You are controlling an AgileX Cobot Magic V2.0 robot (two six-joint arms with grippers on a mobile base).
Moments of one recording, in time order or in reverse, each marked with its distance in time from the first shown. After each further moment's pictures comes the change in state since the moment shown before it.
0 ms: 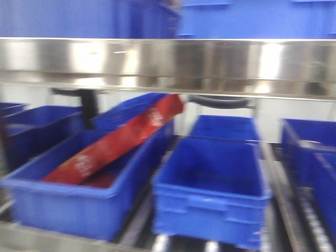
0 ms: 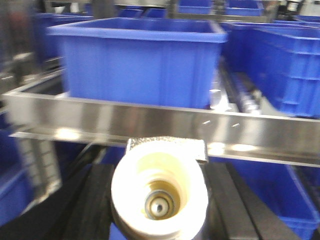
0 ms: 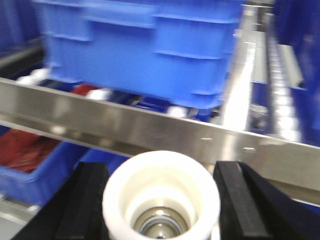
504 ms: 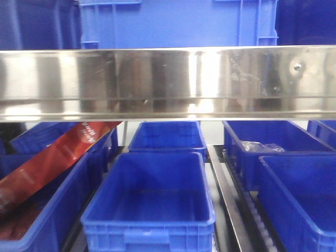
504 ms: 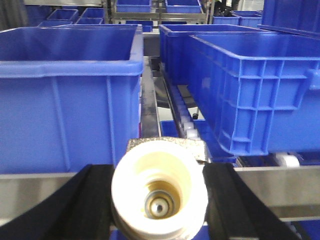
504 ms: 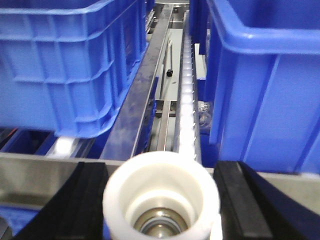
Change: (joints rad) left arm 0.000 0.000 0.000 -0.002 0.000 0.000; right arm 0.000 0.000 0.000 0.000 0.000 0.000
